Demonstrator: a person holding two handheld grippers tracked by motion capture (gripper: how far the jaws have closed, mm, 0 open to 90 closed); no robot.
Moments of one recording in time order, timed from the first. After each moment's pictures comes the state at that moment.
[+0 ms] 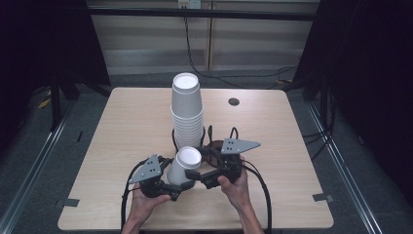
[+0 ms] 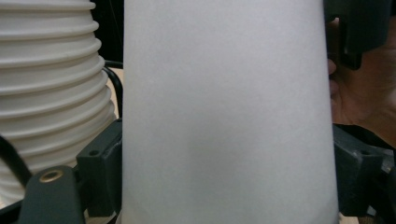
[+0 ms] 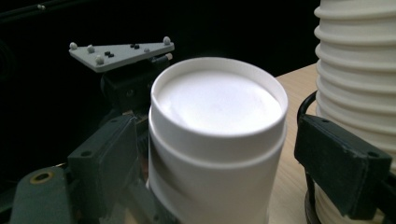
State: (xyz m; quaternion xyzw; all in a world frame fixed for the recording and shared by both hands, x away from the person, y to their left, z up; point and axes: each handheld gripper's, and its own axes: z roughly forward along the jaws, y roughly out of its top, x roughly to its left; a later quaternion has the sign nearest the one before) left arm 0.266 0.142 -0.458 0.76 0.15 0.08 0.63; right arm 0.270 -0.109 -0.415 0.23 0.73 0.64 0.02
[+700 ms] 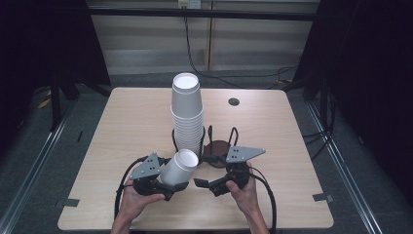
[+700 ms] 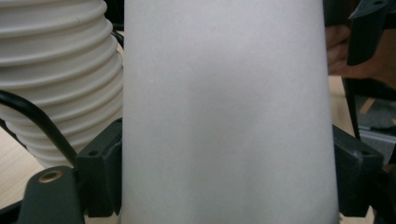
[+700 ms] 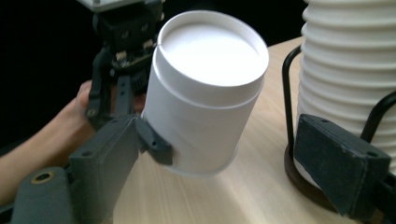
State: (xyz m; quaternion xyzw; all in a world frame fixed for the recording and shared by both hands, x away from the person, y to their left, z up) left arm 0.271 0.152 -0.451 0.82 0.13 0.10 0.55; right arm 0.258 -0.128 -0.431 0.23 0.77 0.60 0.03
